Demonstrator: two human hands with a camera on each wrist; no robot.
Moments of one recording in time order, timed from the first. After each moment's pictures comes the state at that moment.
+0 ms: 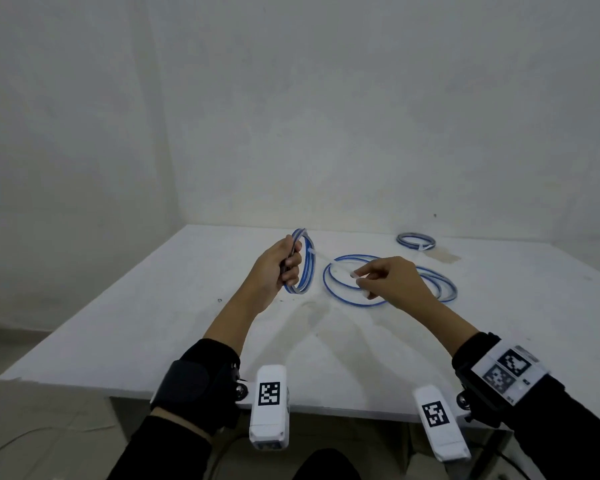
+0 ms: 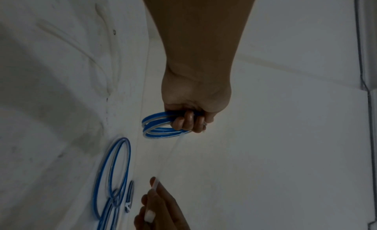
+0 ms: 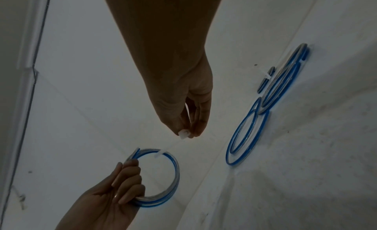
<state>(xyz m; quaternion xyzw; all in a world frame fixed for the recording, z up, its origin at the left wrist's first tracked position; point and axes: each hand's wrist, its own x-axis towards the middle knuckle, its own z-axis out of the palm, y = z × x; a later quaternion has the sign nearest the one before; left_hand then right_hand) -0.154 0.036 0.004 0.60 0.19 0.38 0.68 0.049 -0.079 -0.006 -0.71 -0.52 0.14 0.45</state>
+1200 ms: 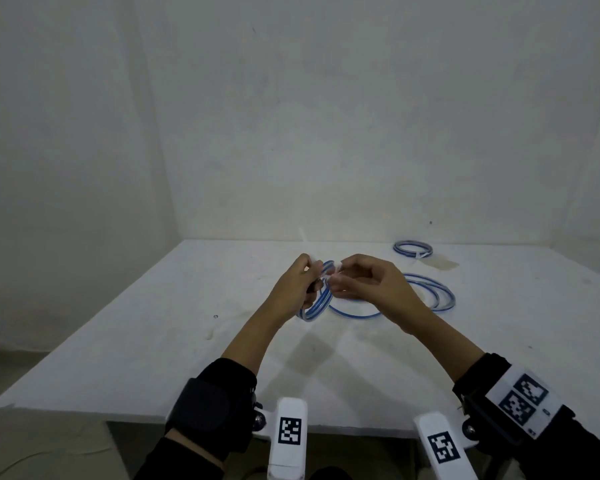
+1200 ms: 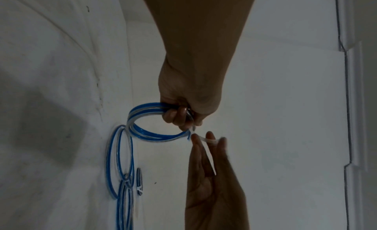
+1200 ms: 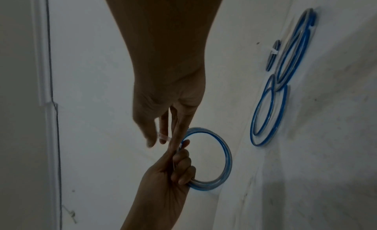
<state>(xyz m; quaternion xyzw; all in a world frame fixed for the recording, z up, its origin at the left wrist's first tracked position) -0.124 0.008 0.011 0.74 0.25 0.32 0.54 0.014 -0.094 0.018 -0.50 -0.54 0.31 0.60</state>
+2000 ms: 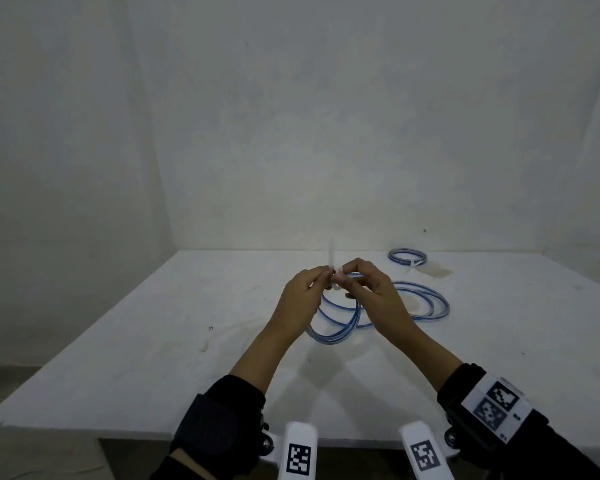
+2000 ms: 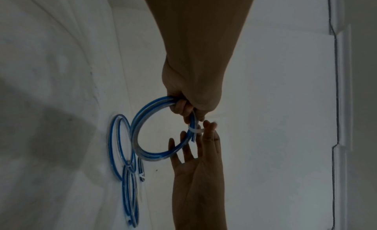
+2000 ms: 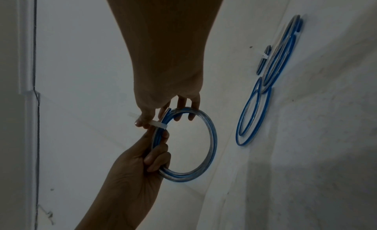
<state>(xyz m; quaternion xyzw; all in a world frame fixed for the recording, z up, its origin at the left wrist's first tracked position) -0.108 -0.013 0.014 0.77 0.26 0.39 0.43 0.031 -0.071 -0.007 -0.54 -0.57 0.13 0.60</state>
